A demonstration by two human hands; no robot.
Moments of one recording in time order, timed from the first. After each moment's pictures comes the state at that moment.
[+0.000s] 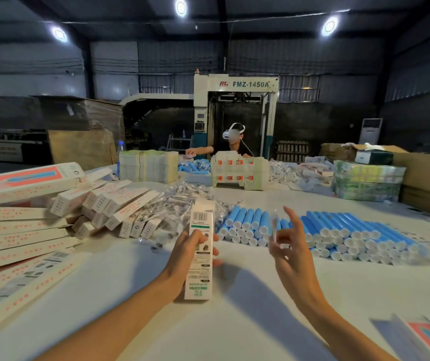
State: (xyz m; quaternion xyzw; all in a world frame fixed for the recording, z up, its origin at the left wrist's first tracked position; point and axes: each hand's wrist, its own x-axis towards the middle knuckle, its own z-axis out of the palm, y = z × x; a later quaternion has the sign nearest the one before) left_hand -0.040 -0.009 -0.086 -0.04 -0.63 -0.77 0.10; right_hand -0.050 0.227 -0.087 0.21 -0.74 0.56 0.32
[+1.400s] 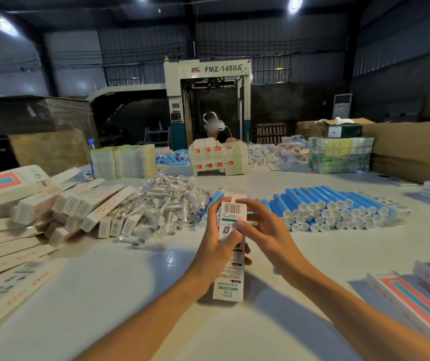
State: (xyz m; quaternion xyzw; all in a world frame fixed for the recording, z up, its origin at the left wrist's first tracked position) left_hand -0.026 0.076 -0.080 -0.21 -0.67 -0.71 0.09; right_hand -0.041 0.230 -0.073 0.26 -0.70 0.65 0.14
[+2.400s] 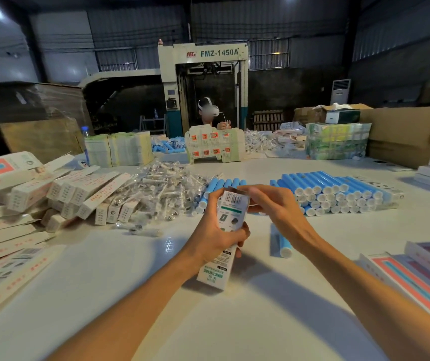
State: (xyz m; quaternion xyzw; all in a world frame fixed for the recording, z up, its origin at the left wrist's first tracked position) left_hand -0.038 0.065 -0.084 -0.24 -0.71 -0.66 0.04; right_hand -0.042 0.252 -0.047 0.25 -0.74 0.61 0.16
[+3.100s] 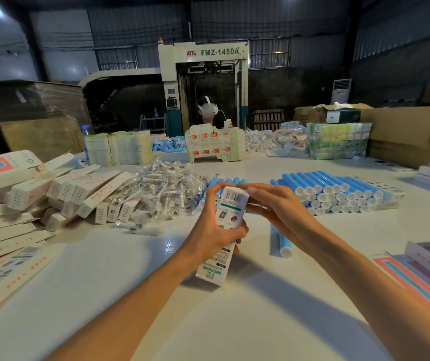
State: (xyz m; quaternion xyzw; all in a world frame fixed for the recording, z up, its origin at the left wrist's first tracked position) left_hand -0.038 0.063 -0.082 -0.24 -0.72 -0.64 0.08; right_hand -0.041 0.253 -0.040 0.24 -0.65 0.72 0.02
